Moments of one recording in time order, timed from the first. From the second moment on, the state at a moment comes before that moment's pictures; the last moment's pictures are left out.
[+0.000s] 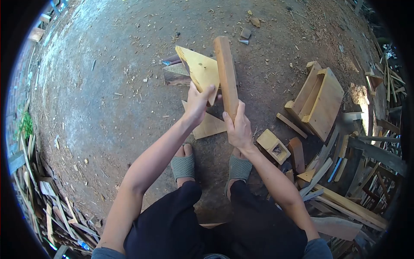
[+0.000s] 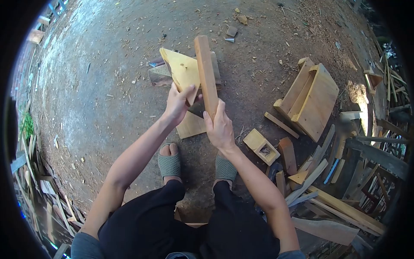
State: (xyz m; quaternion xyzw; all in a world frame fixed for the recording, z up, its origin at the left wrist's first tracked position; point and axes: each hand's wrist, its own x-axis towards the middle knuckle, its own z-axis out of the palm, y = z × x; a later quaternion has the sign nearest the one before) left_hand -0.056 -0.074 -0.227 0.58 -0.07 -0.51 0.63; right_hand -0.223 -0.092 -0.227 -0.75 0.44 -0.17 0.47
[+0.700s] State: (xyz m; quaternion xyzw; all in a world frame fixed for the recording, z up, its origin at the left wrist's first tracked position) left_hand 0.025 -0.074 -0.169 0.67 -0.24 -0.61 0.35; right_hand -0.232 -0.126 -0.203 -0.90 0.33 -0.12 0.27
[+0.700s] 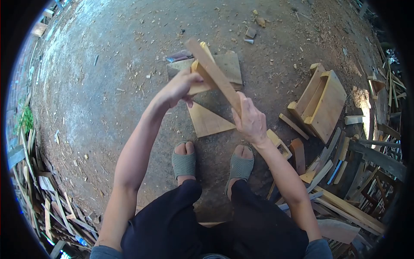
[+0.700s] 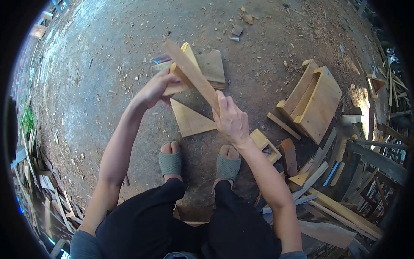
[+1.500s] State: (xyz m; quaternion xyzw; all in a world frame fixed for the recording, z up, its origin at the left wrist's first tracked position) left_hand 0.032 -0.022 -0.215 0.48 -0.15 -0.73 0.45; right_hand -0.286 -0.163 -0.241 -0.84 0.50 -0.08 0.18
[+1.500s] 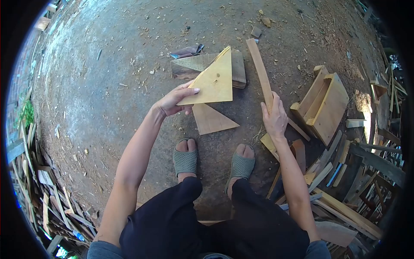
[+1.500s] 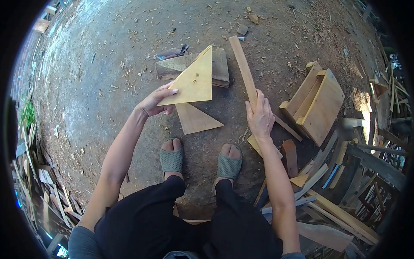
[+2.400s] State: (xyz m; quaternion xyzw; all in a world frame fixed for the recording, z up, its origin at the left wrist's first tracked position) left_hand 0.014 -0.079 -0.164 0.70 -0.49 -0.20 0.48; right_hand -0.241 -0.106 -0.207 -0.81 0.41 -0.11 0.41
